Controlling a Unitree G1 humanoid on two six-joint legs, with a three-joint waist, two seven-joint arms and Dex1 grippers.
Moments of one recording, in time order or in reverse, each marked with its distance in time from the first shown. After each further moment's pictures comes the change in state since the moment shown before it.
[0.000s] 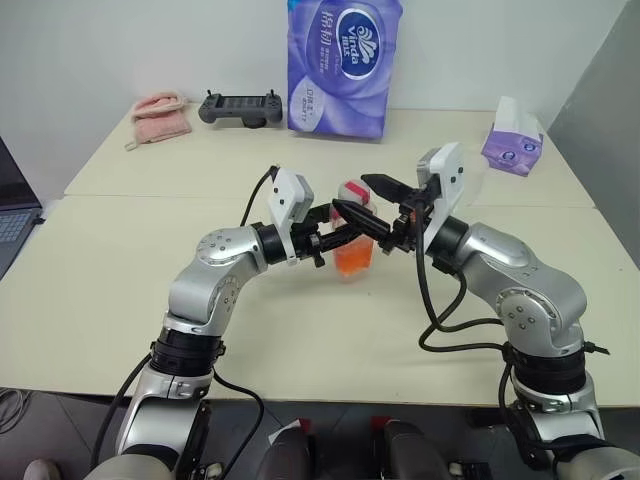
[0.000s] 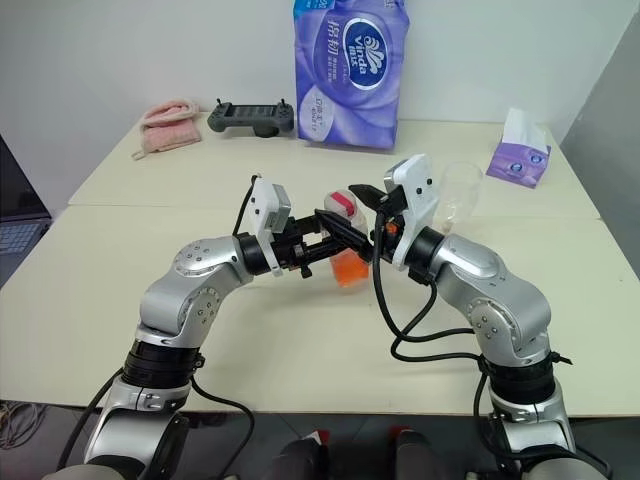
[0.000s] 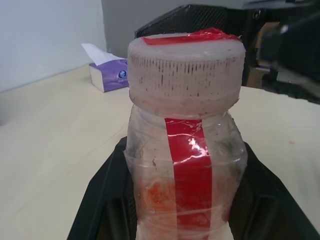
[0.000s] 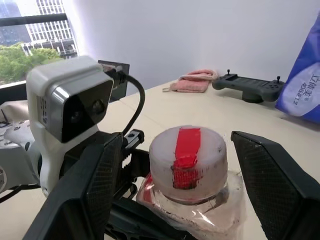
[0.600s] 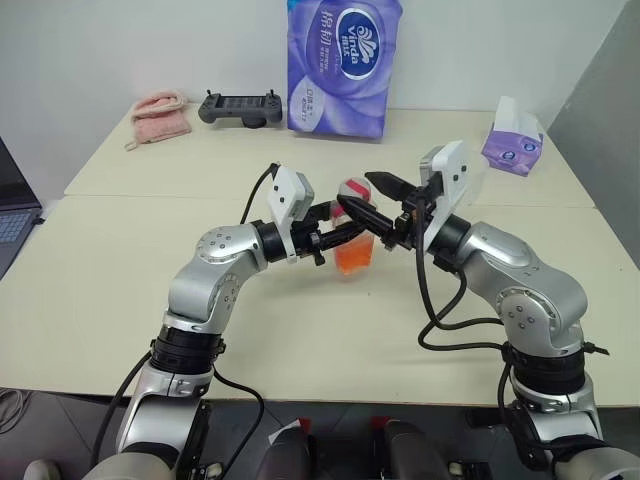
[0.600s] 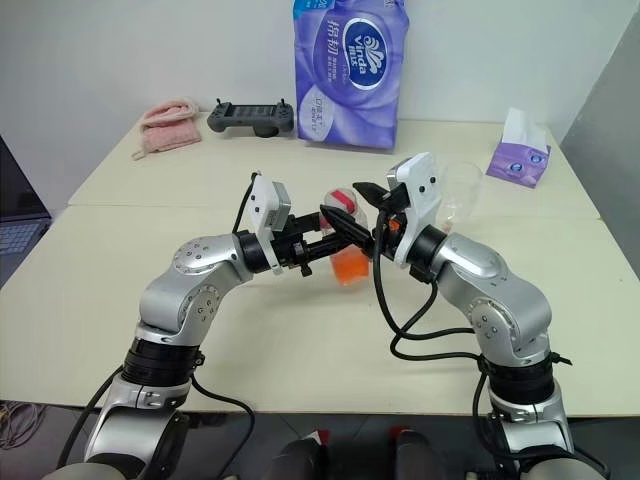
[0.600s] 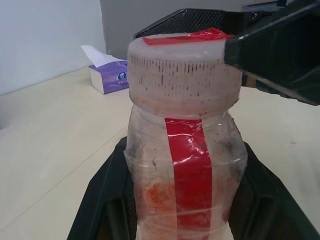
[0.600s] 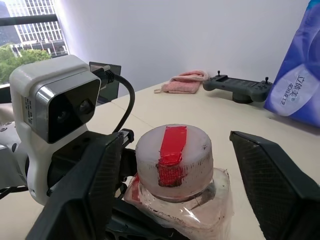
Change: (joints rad) left arm -0.010 0.001 0.000 0.001 0.002 -0.001 -0.002; right arm 0.002 0.005 0.000 0.000 -0.023 0.000 0.005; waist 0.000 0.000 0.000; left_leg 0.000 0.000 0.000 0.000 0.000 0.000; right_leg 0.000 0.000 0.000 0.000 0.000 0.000
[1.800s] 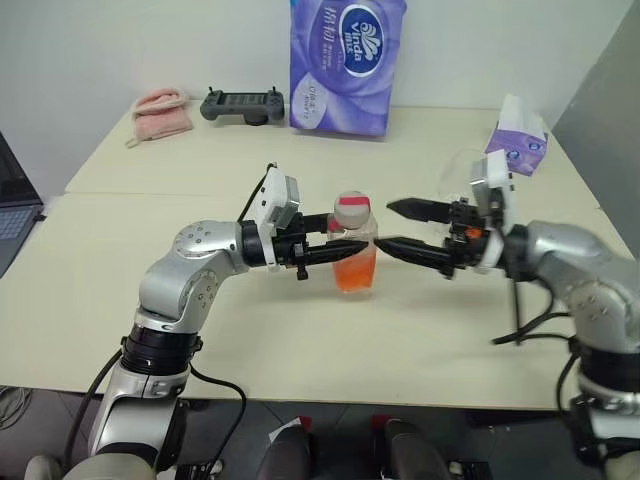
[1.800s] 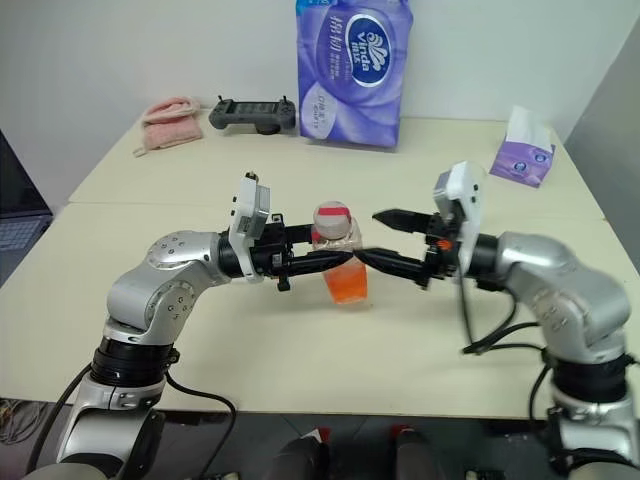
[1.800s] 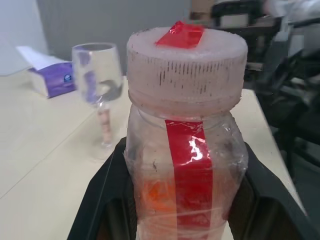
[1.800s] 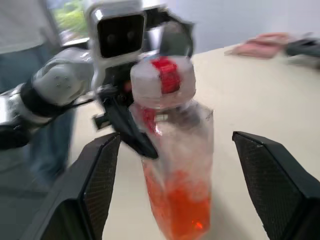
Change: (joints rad) left arm 0.003 0.100 0.009 -0.053 -0.120 0.064 -0.184; right arm 0.043 -0.189 -0.133 -0.073 0.133 0.111 0.267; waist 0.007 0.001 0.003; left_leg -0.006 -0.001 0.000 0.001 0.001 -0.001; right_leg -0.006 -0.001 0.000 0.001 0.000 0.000
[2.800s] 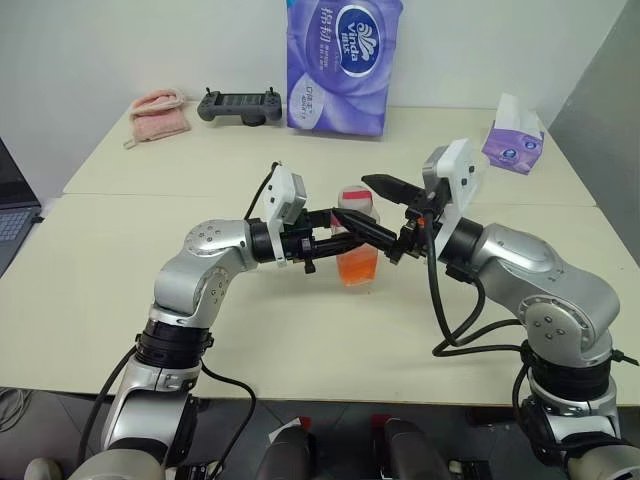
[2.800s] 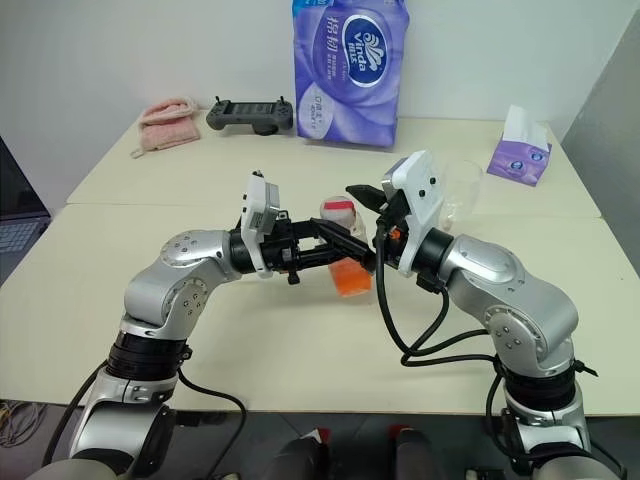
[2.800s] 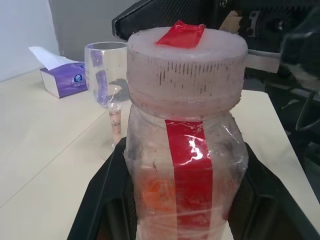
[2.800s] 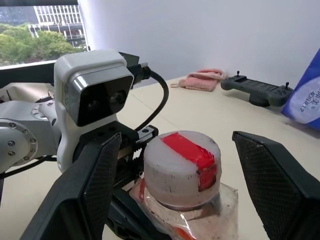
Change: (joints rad) left arm -0.026 -0.032 -0.010 0.060 0.035 -0.034 0.010; right arm -0.055 0.108 0.122 -0.057 -0.046 -0.002 -0.273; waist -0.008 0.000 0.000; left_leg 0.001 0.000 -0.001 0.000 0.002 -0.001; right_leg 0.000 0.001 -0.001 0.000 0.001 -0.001
